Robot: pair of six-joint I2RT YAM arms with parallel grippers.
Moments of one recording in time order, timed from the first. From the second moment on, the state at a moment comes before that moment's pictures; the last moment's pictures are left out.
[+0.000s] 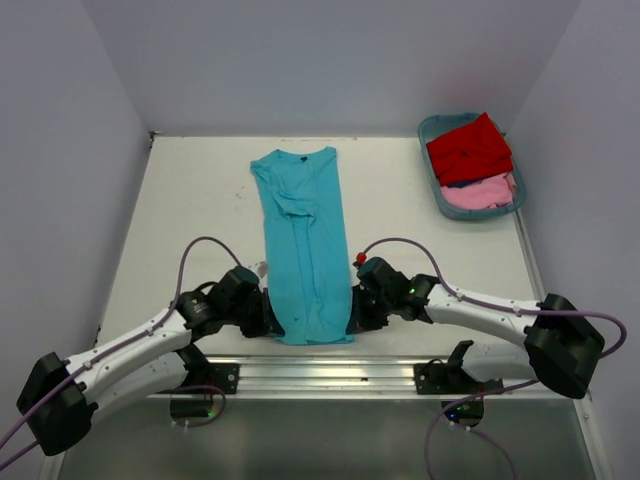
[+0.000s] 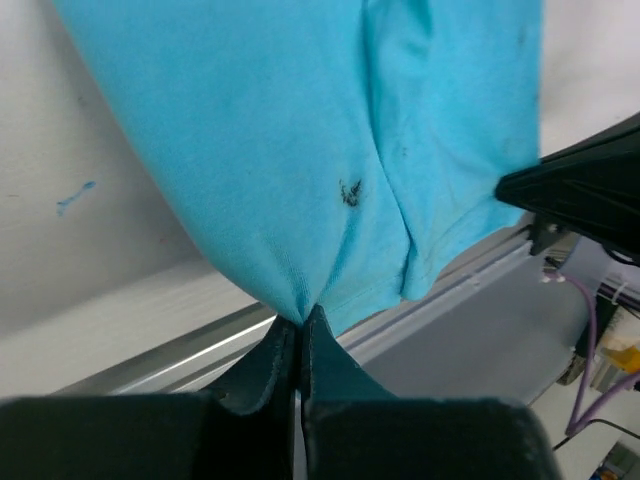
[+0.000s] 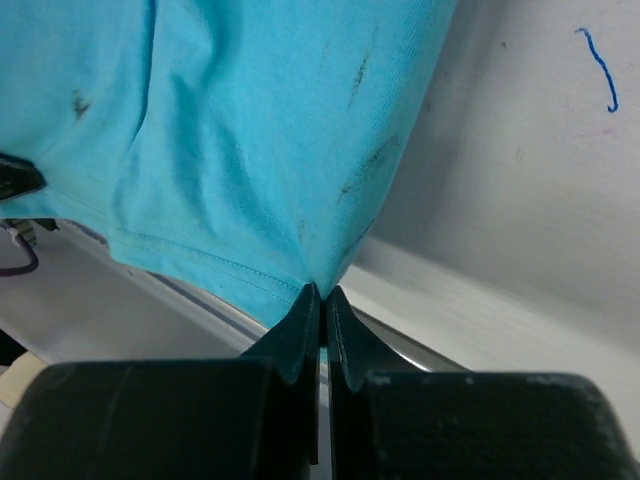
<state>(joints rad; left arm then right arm) -0.77 0.86 0.41 -0.52 0.24 -0.94 0.92 1.25 0.61 -0.39 -0.20 0.87</state>
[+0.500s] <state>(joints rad) -0.77 0.92 0.64 -0.62 -0.05 -0.85 0.90 1.38 1.00 -0.58 -0.02 0.73</state>
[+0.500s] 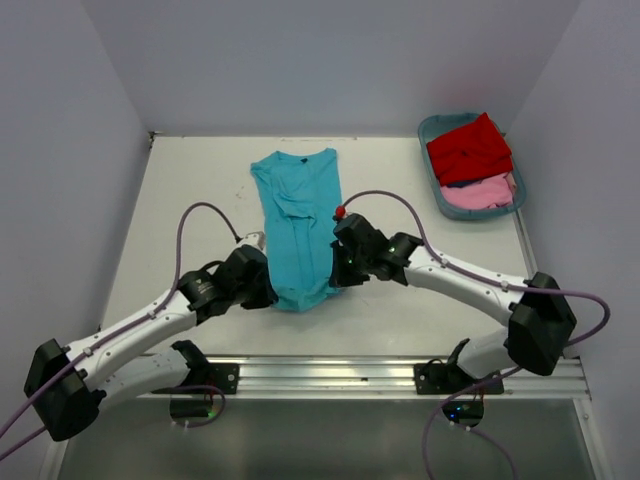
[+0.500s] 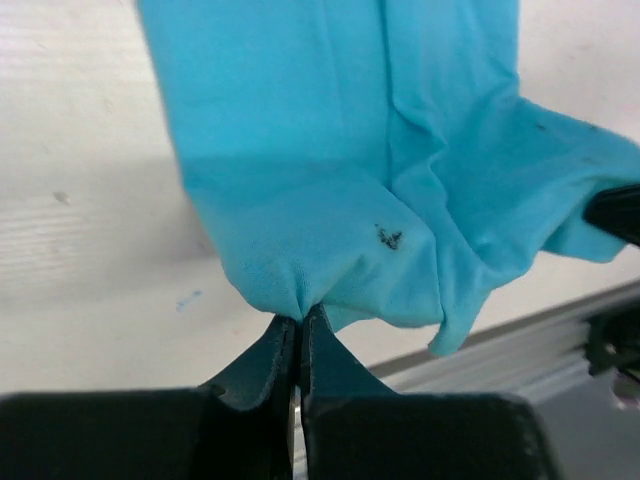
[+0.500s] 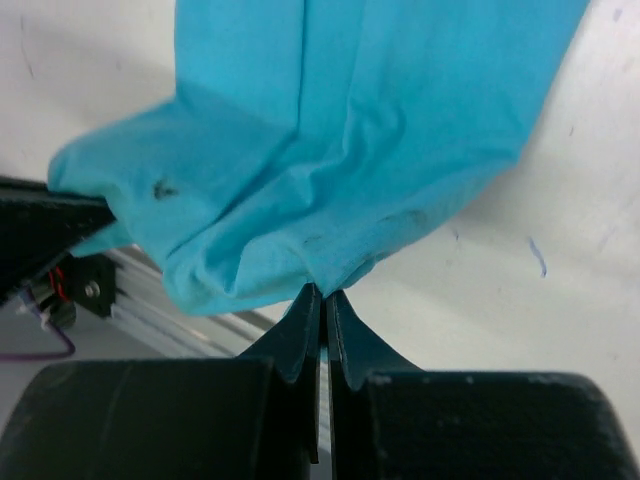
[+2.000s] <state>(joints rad) -0.35 1.66 1.01 0.01 -0.19 -0.43 0.52 2.18 1.85 -0.56 0.06 0.50</state>
